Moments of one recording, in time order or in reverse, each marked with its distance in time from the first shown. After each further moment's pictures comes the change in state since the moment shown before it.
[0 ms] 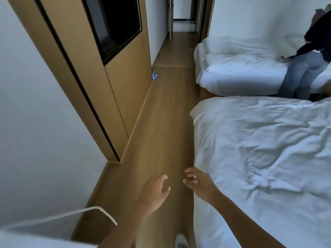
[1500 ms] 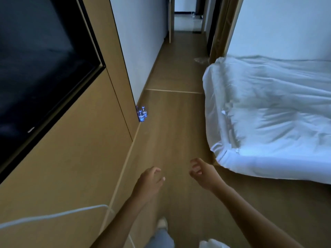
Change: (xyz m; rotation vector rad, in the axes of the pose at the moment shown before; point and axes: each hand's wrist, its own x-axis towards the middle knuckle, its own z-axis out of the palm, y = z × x) left_hand 1.287 -0.038 -0.256 -0.296 0.039 -0.201; right_hand 1.214 -0.195 -0.481 -0.202 0.019 0.005
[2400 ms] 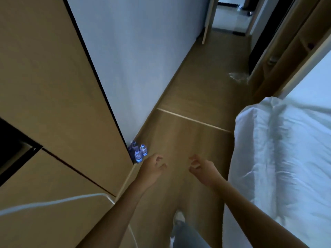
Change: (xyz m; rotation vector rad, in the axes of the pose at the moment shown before) left_hand 0.747 0.137 -0.124 -0.268 0.126 -0.206; right_hand 0.760 -0.098 -0.217 -0.115 -0.193 -0.077
